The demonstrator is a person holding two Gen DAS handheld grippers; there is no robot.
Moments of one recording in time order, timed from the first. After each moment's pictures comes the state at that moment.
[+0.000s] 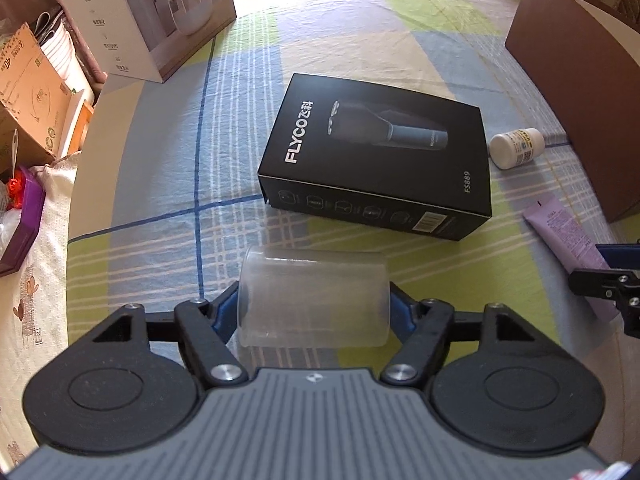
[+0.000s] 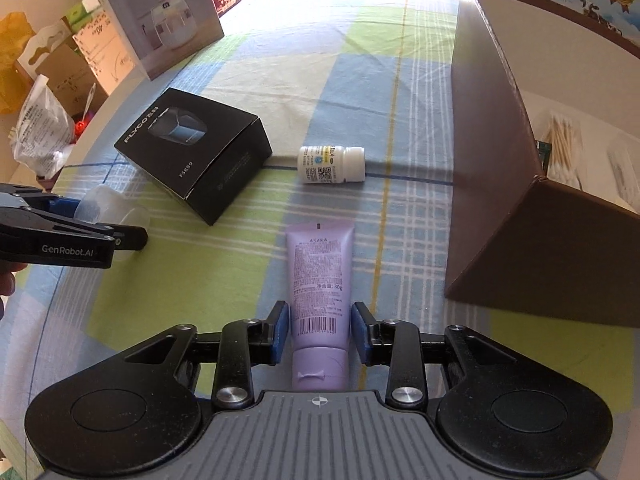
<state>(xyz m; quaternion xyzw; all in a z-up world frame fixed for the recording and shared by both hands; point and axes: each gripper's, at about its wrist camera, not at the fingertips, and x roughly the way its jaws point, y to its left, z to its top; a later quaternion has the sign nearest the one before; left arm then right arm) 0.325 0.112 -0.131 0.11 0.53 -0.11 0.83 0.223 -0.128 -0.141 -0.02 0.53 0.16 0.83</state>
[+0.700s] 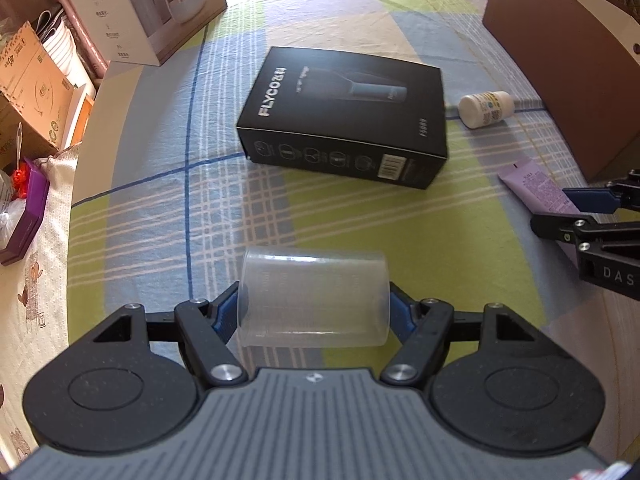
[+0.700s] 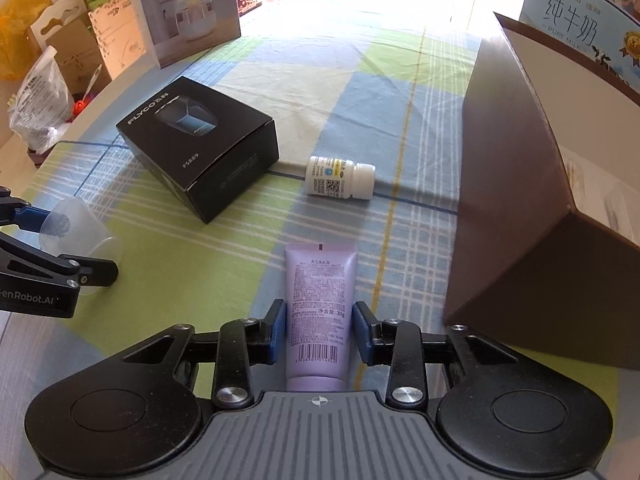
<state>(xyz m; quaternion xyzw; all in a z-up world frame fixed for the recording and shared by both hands) 0.285 0.101 -0.127 0.12 0.54 -0.11 0.83 0.216 -0.114 -0.149 -0.09 0.49 0.17 0.85</state>
